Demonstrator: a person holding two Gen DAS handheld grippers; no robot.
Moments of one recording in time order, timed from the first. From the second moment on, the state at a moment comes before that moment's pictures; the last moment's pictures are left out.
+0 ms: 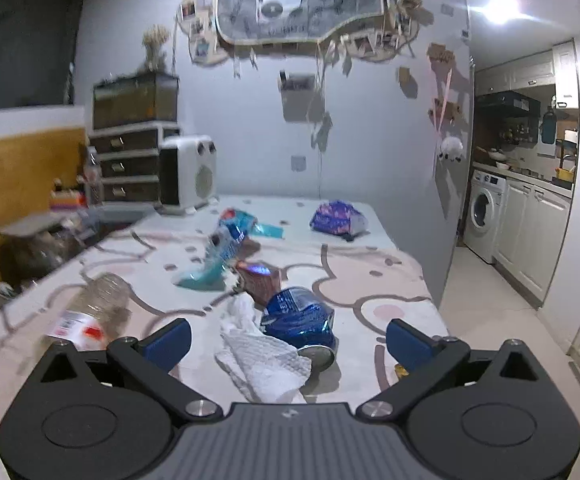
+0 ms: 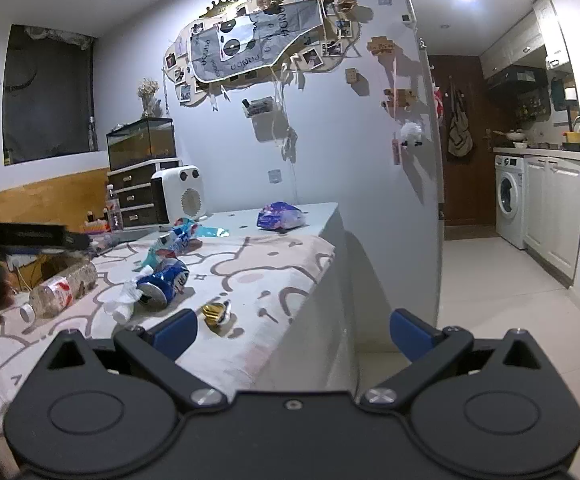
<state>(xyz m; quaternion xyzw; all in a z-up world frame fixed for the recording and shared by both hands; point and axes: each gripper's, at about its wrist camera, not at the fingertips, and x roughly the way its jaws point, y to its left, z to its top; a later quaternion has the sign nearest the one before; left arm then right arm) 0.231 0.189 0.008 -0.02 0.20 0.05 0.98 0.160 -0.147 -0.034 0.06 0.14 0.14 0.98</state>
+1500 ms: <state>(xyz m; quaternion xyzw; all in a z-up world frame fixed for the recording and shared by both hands) 0.286 0.229 -0.070 -0.10 0.25 0.03 0.96 0.330 0.001 -0.095 -0.09 0.22 0.24 0.94</state>
